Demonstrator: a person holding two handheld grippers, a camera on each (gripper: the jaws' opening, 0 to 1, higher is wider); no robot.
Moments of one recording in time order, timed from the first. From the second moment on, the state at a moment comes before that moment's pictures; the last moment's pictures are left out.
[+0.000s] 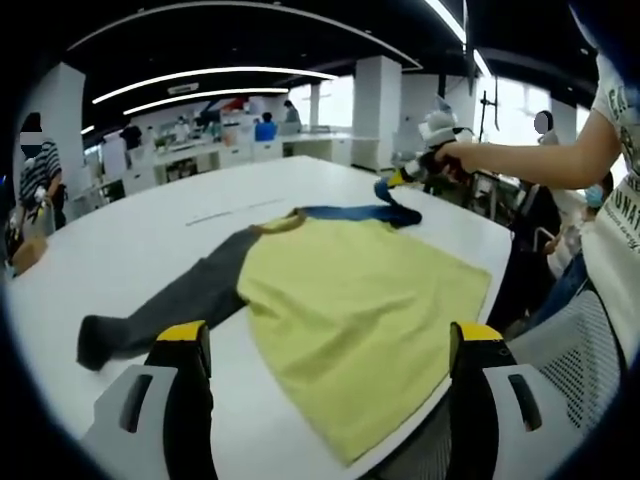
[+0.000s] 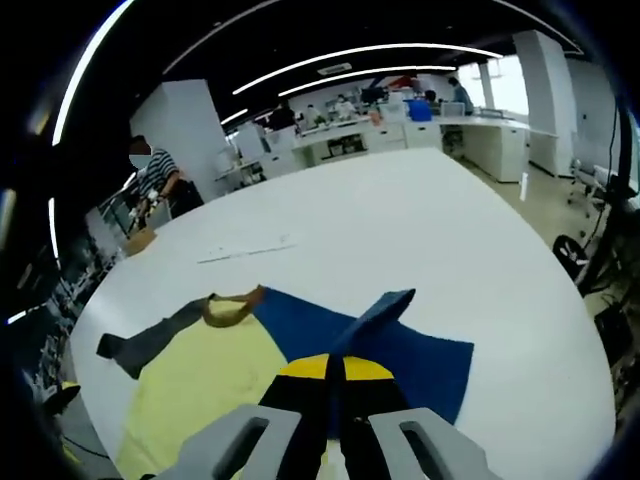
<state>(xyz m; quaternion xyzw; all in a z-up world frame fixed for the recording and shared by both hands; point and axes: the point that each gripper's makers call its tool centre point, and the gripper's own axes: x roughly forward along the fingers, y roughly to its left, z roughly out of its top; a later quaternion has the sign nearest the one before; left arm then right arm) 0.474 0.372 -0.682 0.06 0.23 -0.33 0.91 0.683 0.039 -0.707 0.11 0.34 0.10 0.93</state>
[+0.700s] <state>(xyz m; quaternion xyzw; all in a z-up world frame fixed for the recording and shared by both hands) 0.474 0.372 -0.682 0.06 0.22 -0.33 0.92 0.705 0.131 -0.707 0.17 0.35 0.15 0.91</state>
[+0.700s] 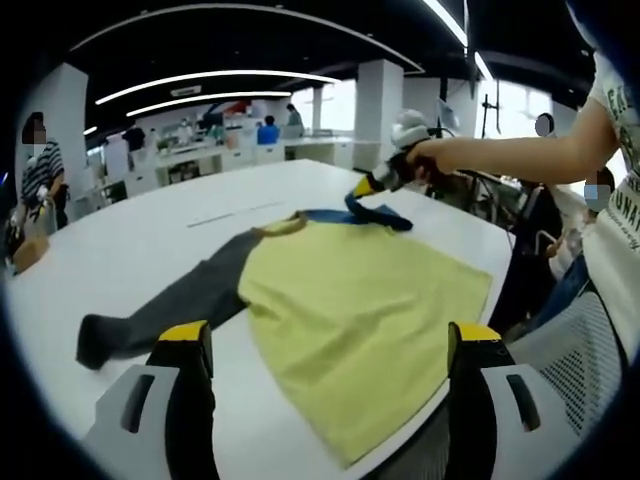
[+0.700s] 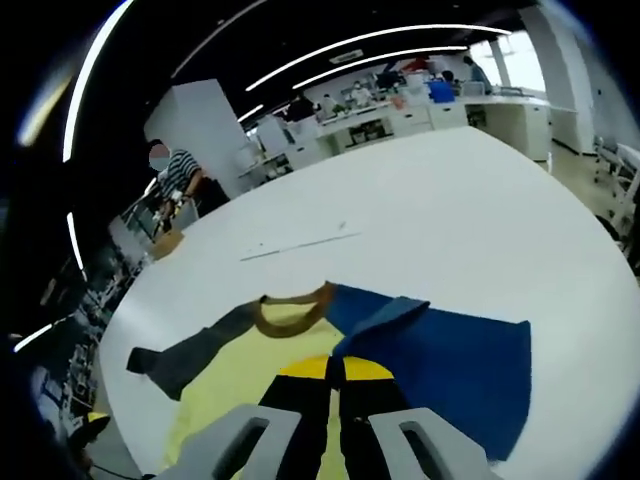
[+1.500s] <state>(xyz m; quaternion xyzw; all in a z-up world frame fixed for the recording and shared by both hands) 0.471 0.389 -0.678 0.06 0.22 -0.31 0.92 0.718 0.214 -0.694 0.13 0.34 0.23 0.90</state>
